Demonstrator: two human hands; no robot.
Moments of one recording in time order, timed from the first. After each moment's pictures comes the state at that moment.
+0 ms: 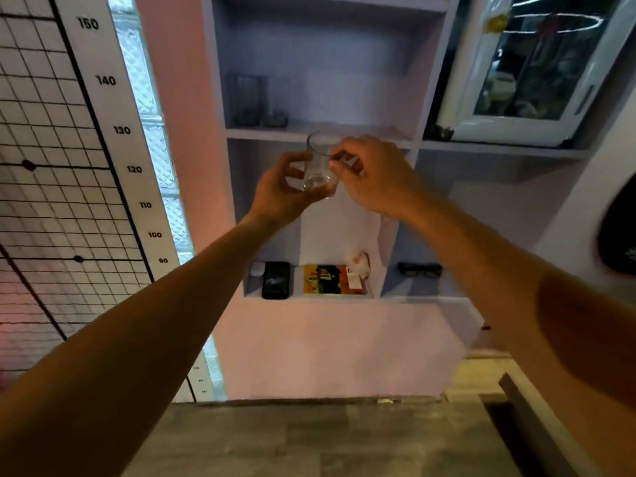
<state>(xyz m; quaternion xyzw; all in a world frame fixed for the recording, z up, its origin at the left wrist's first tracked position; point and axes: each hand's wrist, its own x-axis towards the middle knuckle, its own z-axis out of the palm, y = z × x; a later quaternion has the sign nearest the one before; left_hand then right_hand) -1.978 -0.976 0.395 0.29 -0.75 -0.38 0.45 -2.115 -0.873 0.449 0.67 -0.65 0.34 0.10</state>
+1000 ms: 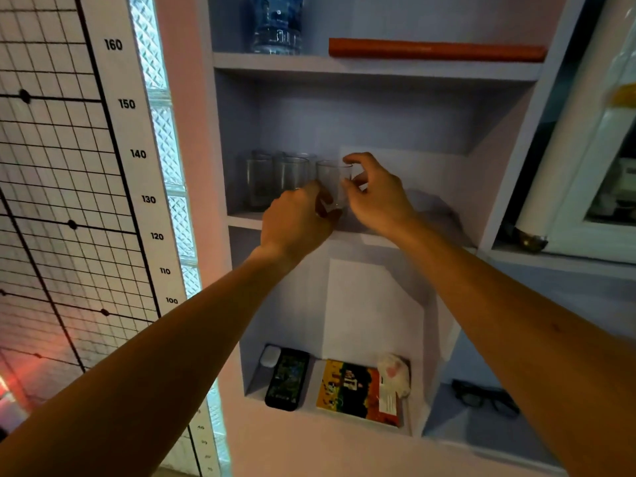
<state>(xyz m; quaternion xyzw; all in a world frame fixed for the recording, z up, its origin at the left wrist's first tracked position) -2.061 -1.111 0.460 0.42 -0.79 -0.02 0.44 -2.201 -1.075 0.498 0.65 -0.60 0.47 0.01</state>
